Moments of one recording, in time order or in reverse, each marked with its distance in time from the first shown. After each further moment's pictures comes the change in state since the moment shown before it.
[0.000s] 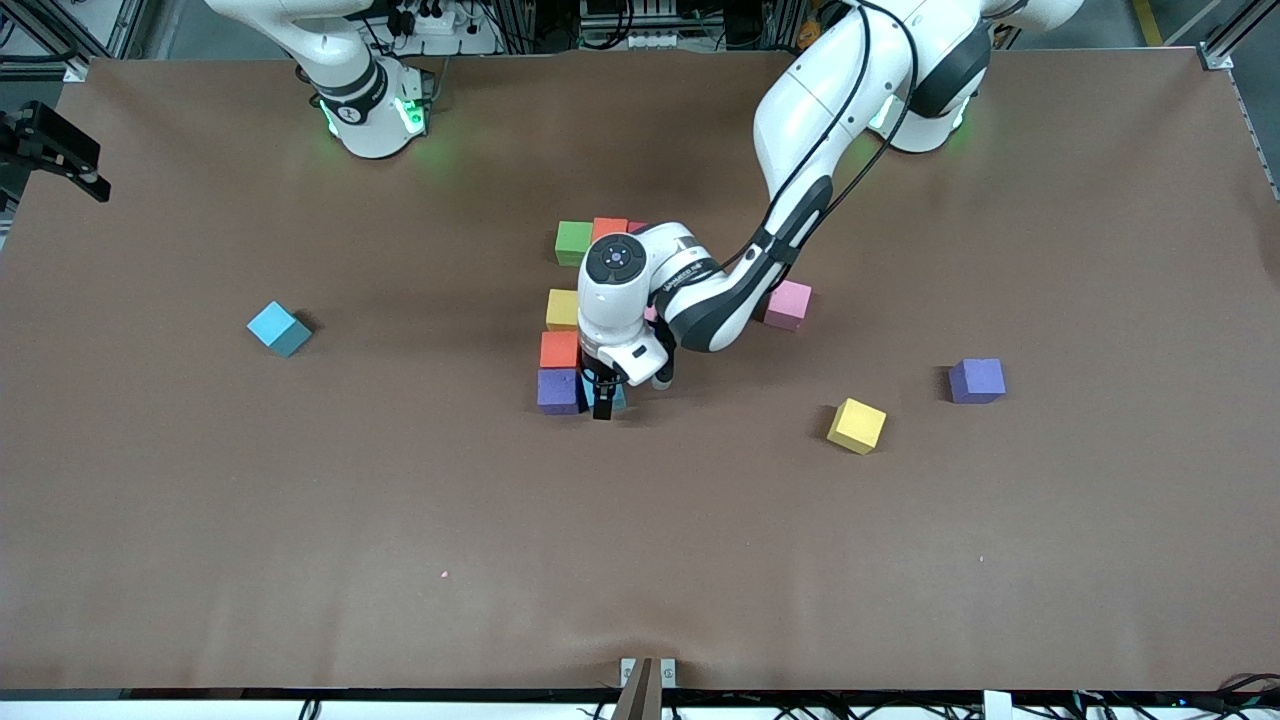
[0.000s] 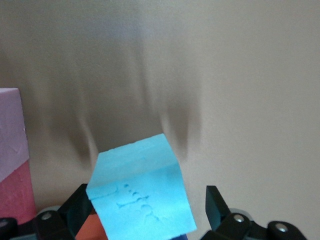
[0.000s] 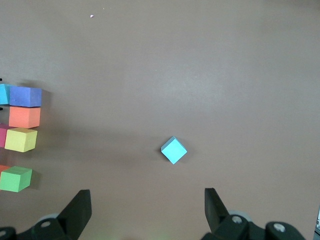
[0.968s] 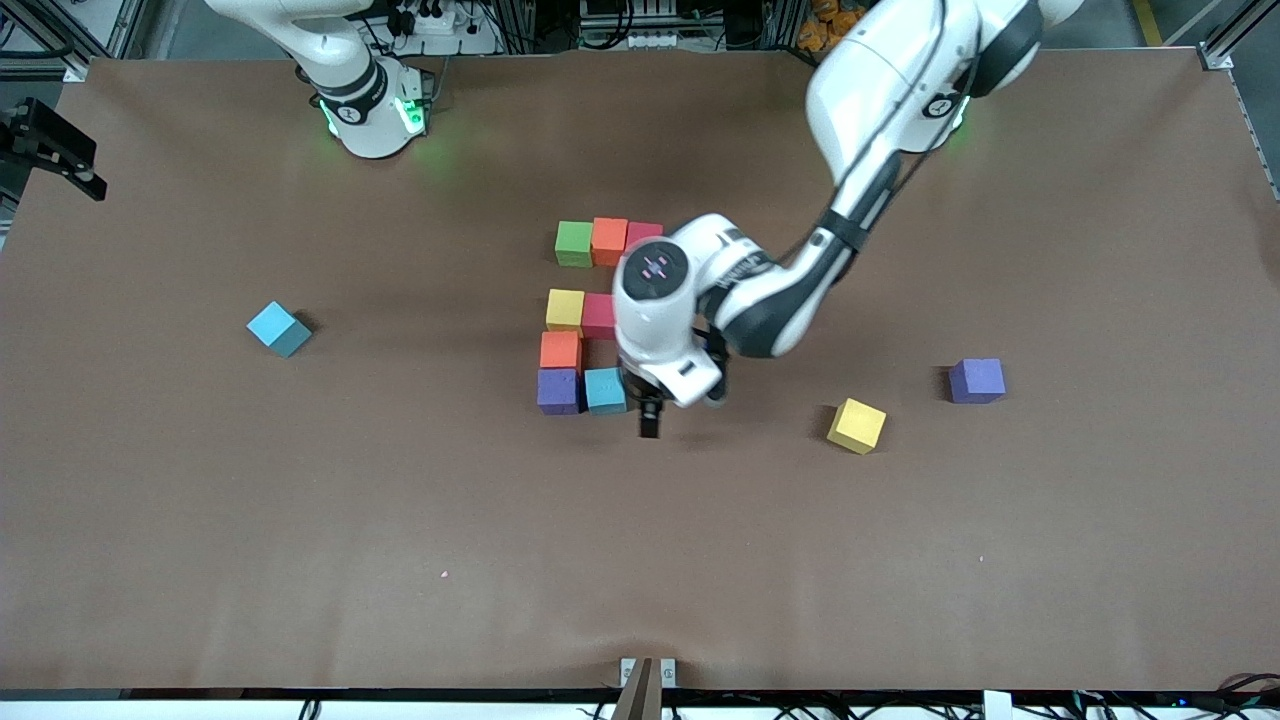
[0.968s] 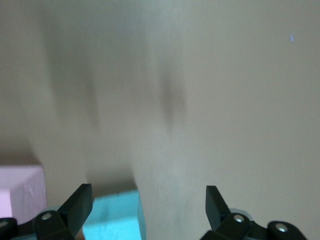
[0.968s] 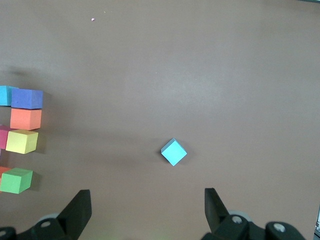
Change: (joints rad) left arm 0.184 -0.137 -0.072 -0.025 -0.001 -0.272 0.169; right arm 0.000 0.000 0.004 0.009 0.001 0.001 0.000
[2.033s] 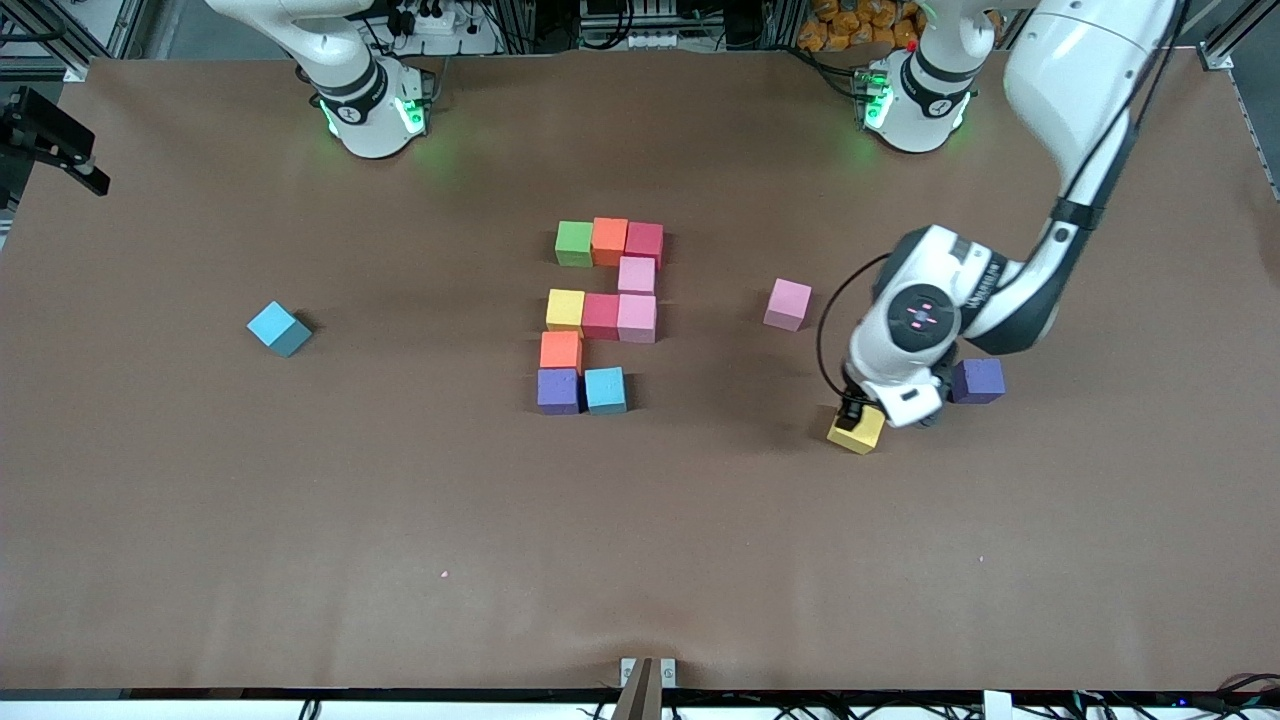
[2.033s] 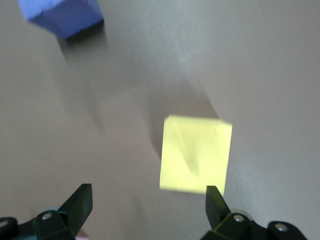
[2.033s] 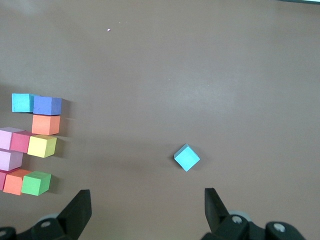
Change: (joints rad) left arm 0.548 -0.358 -0.118 -0.654 0.000 0.126 0.607; right arm -0.015 0.002 -0.004 0.024 0.068 0.000 0.000
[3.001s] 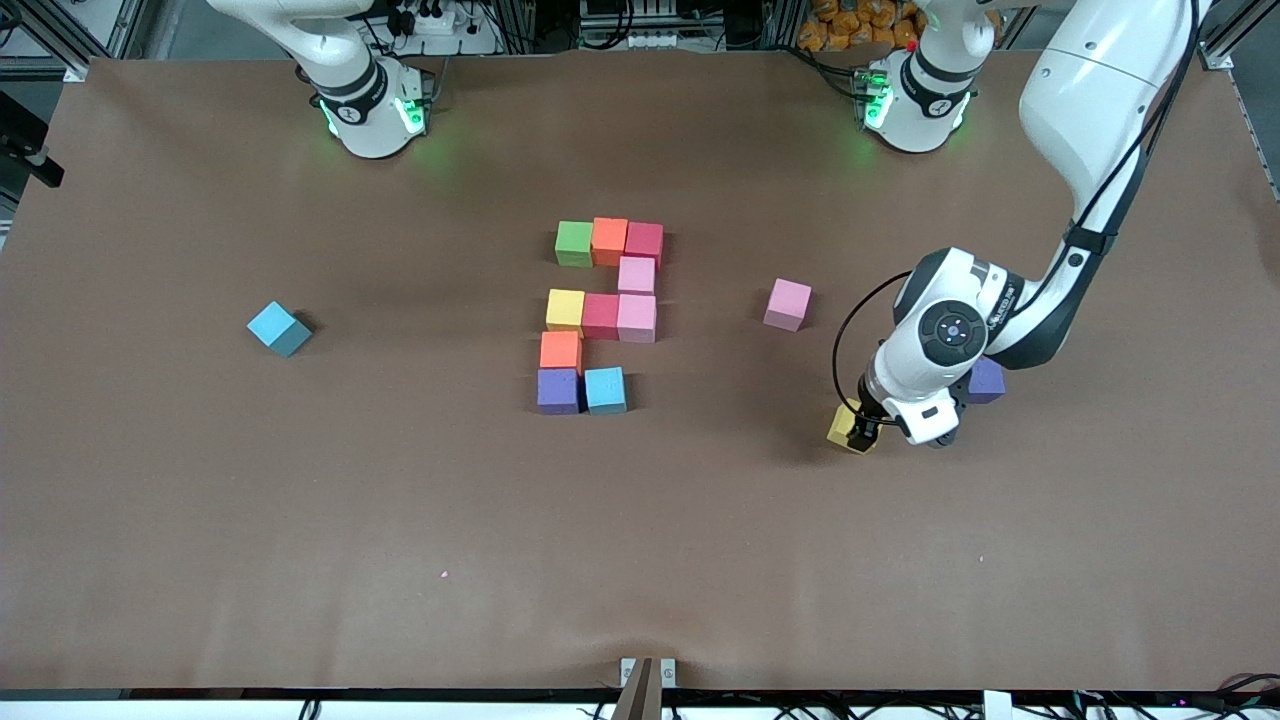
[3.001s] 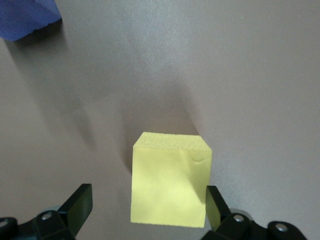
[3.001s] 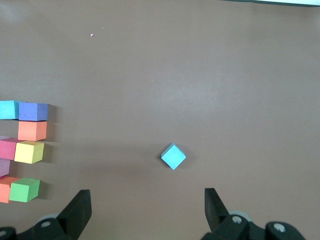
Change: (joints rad) left arm 0.029 0.058 0.006 -0.019 0.027 0.152 0.014; right arm -0.033 0.005 -0.003 0.037 -0.034 -0.018 0.000
